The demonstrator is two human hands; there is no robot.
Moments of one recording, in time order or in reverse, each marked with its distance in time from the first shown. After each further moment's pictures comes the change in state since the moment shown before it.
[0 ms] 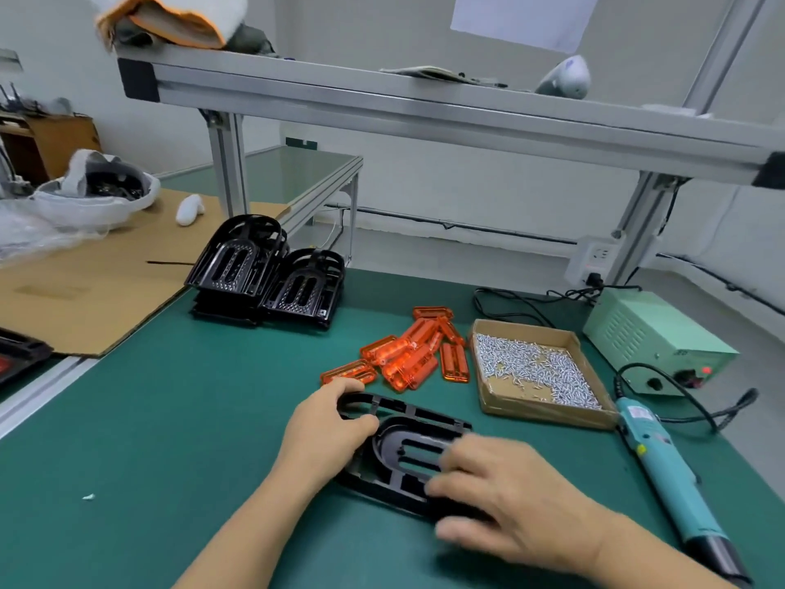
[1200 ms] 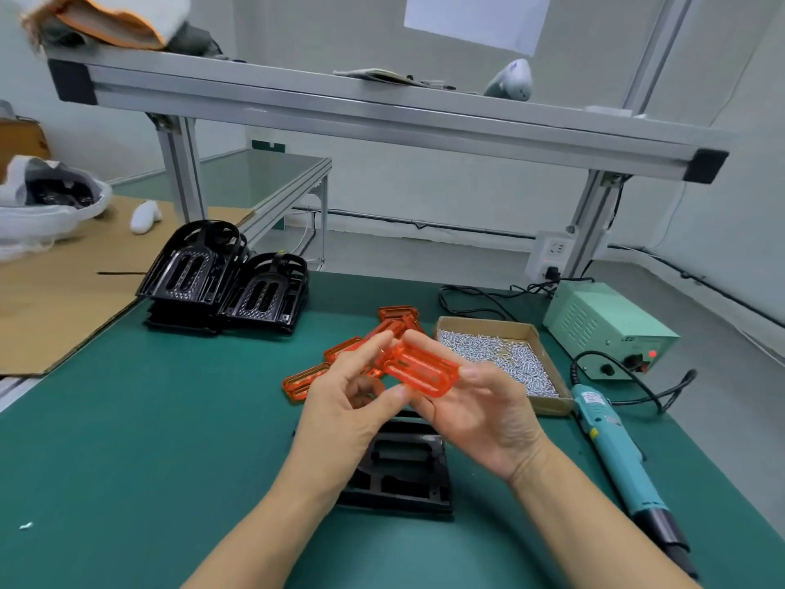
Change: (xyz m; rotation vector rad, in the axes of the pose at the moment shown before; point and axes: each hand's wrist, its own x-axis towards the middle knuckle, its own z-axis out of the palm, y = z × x) left_hand -0.026 0.058 0.025 -0.691 -0.111 0.346; right_hand 0.034 0.024 -0.019 2.177 0.404 0.417
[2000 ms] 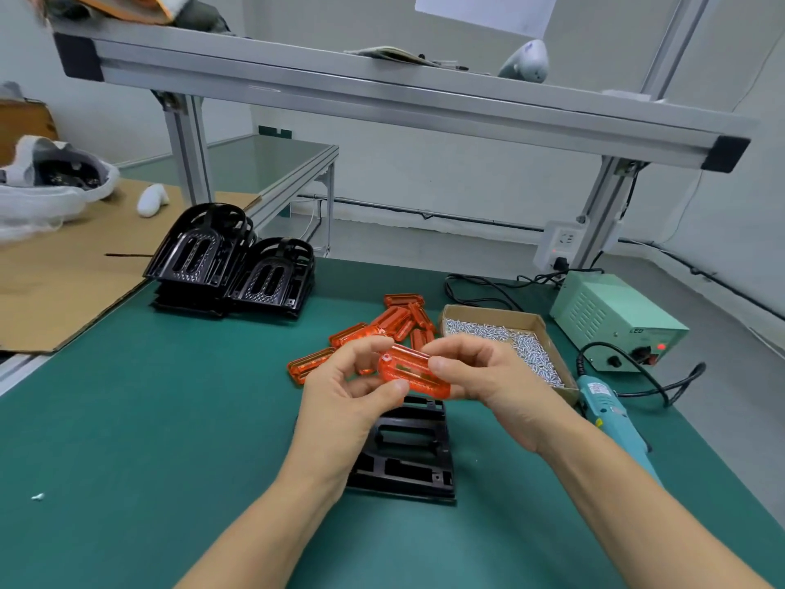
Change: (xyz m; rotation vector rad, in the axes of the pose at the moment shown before) left_hand -0.008 -0.006 0.001 -0.149 0.097 -0.068; right_hand -0.004 -0.014 -0.003 -0.858 0.395 0.034
